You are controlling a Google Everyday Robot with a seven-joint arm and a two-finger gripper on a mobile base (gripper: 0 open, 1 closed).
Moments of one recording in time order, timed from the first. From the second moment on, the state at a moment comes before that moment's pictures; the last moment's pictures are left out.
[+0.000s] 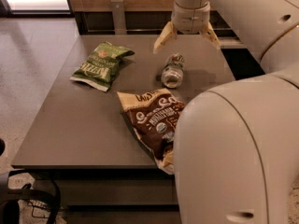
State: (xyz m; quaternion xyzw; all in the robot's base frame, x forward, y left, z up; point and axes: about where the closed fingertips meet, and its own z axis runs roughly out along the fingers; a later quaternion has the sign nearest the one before) arm 0.676 -0.124 0.900 -0.02 1.00 -0.03 0.07
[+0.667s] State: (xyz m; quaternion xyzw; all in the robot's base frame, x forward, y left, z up) arm 0.685 -0.119 0.870 0.02 1.00 0.00 0.04
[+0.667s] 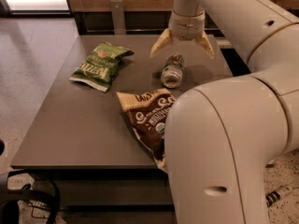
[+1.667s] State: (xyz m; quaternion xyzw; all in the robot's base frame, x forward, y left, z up) arm 0.681 -0.116 0.844 0.10 0.99 0.07 -0.01
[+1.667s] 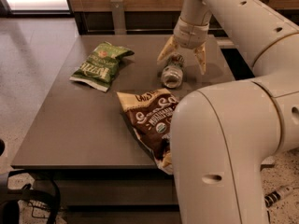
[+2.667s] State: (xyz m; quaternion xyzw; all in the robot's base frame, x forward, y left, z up) arm 0.687 -0.077 0.832 -0.02 1.00 0.09 -0.01
